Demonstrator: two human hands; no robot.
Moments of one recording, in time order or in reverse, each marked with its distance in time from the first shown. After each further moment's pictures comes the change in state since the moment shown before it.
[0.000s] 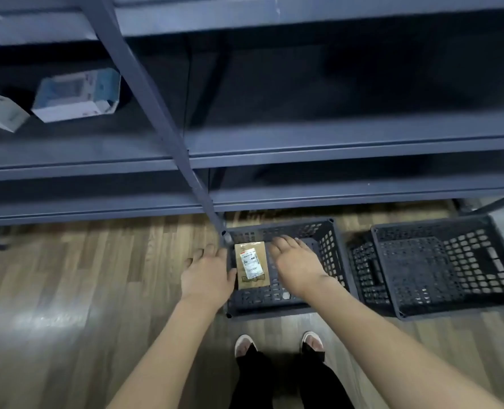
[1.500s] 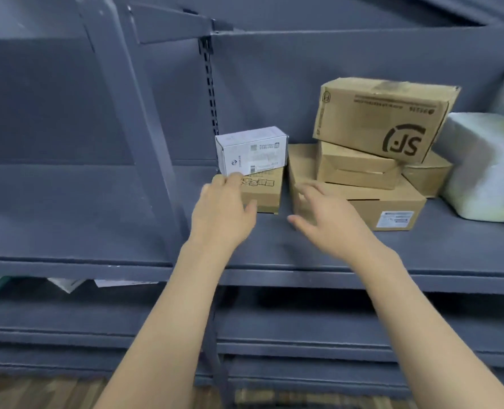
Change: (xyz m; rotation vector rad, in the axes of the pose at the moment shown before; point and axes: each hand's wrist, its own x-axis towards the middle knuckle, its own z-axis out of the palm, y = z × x) left_hand 0.070 0.017 -0.418 -0.354 0.815 0.106; right_hand 0.036 0.049 -0.424 0.160 0.843 -0.060
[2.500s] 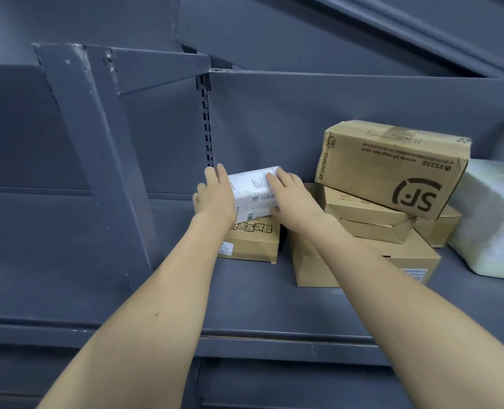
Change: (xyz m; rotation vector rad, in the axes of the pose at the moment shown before) left_hand 0.154 -0.024 0.039 0.237 -0.041 -0.103; right_hand 0.168 0.030 0.034 -0.183 -0.025 -0.044
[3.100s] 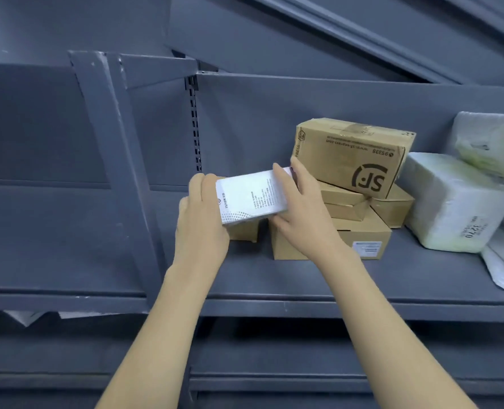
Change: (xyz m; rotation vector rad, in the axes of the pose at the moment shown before) left_hand -0.144 0.004 -0.034 -0.418 0.347 0.177; right_hand -0.127 -0.019 -0.044 0.246 0.352 -0.042
